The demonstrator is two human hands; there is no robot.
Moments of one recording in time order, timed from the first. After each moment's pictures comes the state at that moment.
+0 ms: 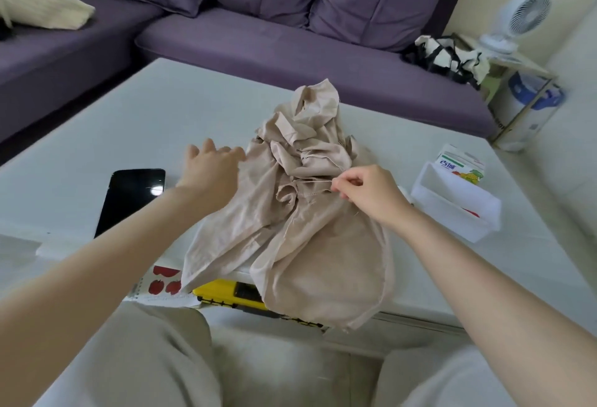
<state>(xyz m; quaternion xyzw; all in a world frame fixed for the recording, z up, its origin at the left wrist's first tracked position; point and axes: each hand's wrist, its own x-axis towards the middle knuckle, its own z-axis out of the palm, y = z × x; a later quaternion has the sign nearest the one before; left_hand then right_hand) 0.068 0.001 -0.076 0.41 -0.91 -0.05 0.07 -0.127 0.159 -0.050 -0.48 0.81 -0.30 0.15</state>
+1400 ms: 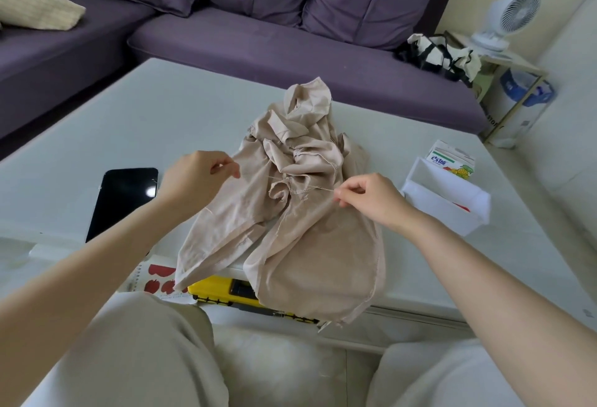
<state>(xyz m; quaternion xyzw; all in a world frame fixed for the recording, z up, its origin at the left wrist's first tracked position) 0.084 0.019 -0.069 0.43 -0.84 -0.25 0.22 -0.138 0.180 -0.055 -0.47 0.81 -0.28 0.21</state>
